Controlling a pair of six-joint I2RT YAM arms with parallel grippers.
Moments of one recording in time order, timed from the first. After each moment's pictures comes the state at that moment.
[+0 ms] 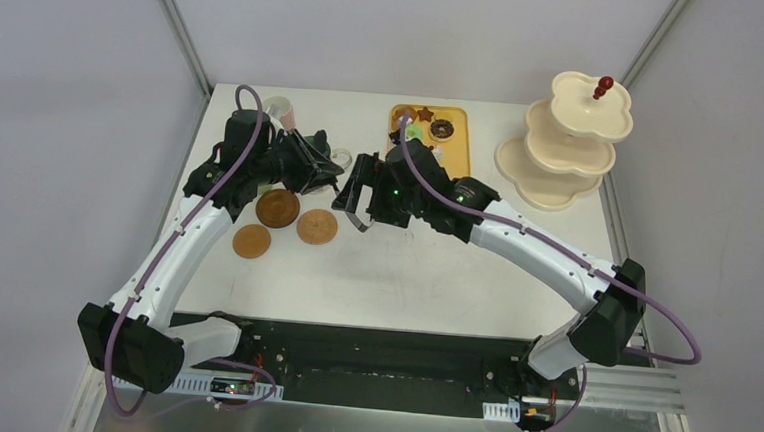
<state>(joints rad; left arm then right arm) -0.28 1.16 1.16 -0.55 0.38 -1.04 0.95 1.55 1.48 -0.57 -0.04 0.94</state>
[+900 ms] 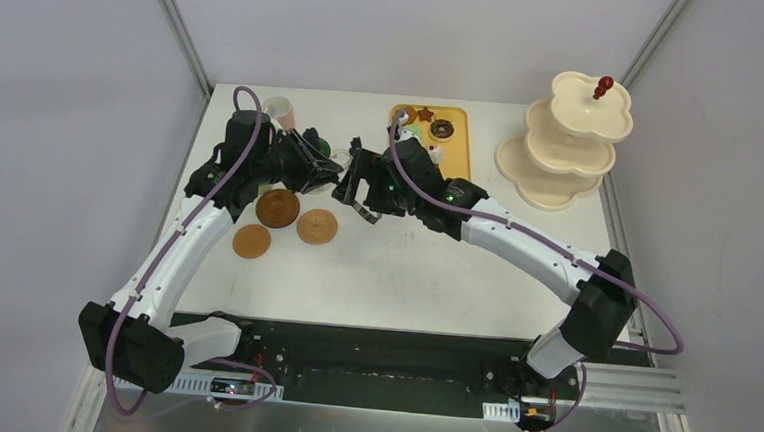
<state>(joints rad) -0.28 1.16 1.15 -0.52 0.36 -1.08 0.94 1.60 1.42 -0.39 0.07 0.86</state>
